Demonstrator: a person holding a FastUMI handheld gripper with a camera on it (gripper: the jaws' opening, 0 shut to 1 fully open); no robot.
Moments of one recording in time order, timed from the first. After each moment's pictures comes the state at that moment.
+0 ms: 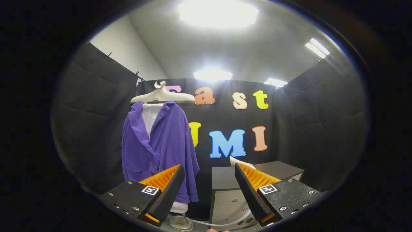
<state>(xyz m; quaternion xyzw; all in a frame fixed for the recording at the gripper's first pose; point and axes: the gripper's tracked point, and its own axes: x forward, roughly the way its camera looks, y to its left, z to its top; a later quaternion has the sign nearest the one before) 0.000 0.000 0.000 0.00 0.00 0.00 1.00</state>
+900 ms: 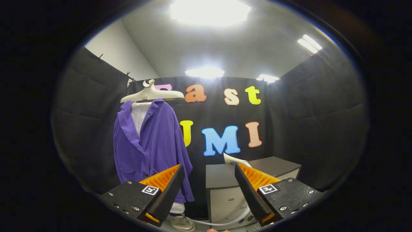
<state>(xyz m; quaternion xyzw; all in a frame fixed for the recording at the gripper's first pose) 0.005 -0.025 -0.006 0.02 0.00 -0.03 1.00</state>
